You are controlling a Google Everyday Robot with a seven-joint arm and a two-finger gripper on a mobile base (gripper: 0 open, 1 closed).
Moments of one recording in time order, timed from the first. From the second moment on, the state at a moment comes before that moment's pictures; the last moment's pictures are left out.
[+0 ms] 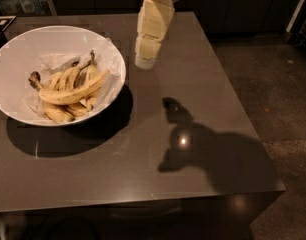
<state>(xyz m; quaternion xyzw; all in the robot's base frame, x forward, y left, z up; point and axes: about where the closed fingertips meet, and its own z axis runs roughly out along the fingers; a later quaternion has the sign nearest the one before) 0.526 -0.002 1.031 -0.68 0.71 0.04 0.18</state>
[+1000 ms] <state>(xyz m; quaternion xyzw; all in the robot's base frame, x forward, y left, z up) 0.505 0.041 1.027 -0.72 0.67 0.05 0.18</state>
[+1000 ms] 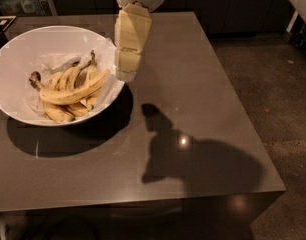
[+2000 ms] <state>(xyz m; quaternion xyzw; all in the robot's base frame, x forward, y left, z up) 0.515 0.089 1.008 -0.73 0.65 0.03 0.18</state>
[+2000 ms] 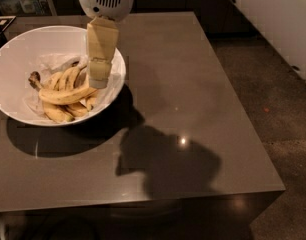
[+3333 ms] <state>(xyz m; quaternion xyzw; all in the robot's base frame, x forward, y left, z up) 0.528 0.149 0.941 -0.77 0.63 0.02 0.10</state>
